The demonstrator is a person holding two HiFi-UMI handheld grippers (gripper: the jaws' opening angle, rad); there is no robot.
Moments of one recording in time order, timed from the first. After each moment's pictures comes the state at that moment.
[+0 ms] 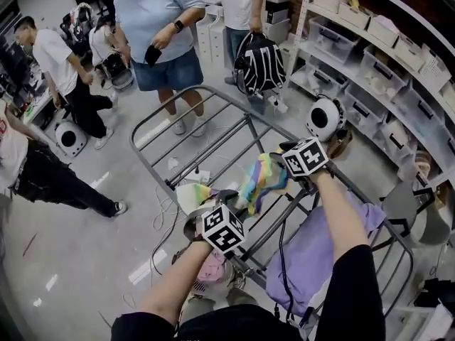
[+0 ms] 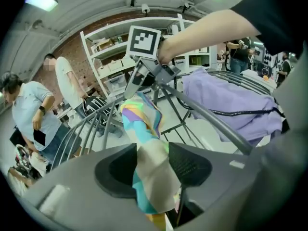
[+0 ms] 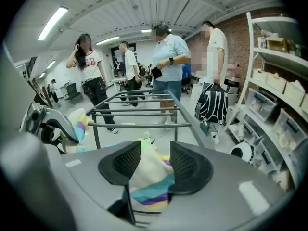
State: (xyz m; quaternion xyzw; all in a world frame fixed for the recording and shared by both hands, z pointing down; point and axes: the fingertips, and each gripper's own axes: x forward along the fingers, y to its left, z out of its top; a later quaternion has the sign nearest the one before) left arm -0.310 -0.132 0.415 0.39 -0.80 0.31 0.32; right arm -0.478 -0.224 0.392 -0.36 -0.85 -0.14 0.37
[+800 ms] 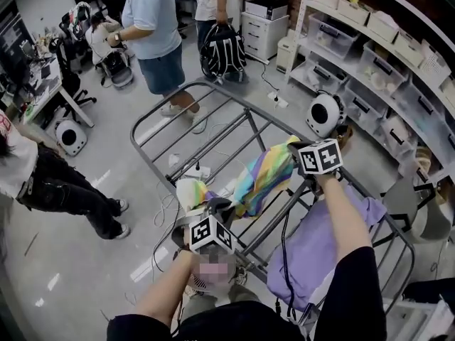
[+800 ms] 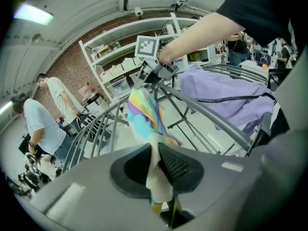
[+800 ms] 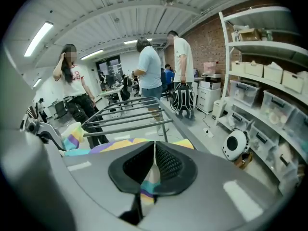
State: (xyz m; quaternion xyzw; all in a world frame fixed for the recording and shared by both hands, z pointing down) left arm -0.282 -0.103 0.405 0.38 -0.81 0.35 0.29; right arm -0.473 -0.273 0.383 -0.29 -0.89 -0.06 0.36
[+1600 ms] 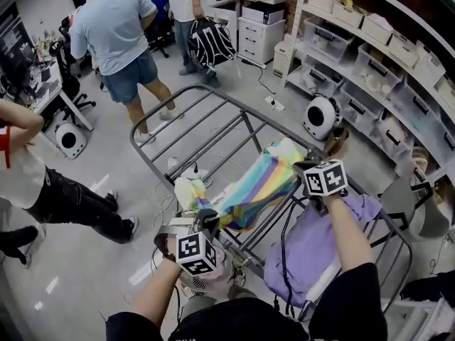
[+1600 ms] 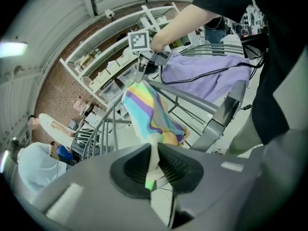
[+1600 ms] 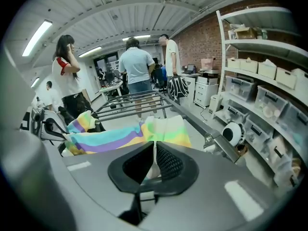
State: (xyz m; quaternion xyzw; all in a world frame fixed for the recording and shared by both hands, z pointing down) left arm -0.238 -0.073 0.399 0.39 -0.75 0.47 0.26; right arm -0.401 -0.299 0.389 -0.28 -0.88 -0.06 0.38
